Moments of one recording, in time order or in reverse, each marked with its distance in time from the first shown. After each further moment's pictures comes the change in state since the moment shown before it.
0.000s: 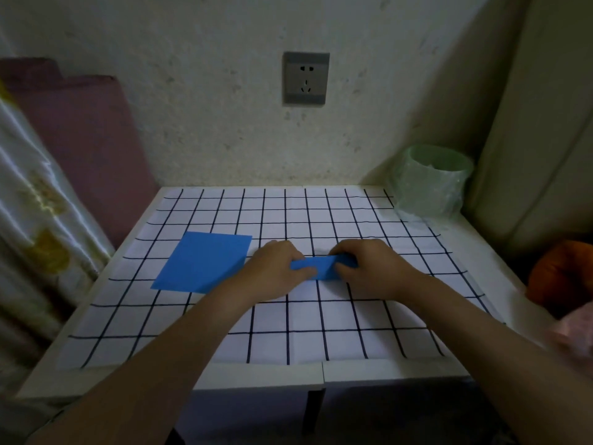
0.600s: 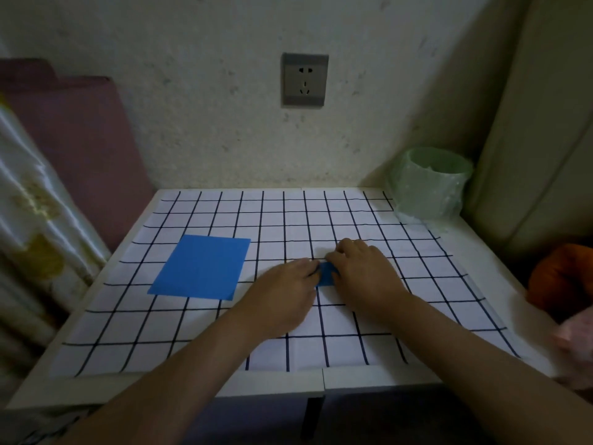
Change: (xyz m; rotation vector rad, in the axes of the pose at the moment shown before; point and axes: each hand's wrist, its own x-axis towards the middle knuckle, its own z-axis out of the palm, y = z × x) left_hand -0.020 0.001 0.026 0.427 0.066 0.430; right_hand -0.003 -0.008 0.027 -0.565 0.145 -0.134
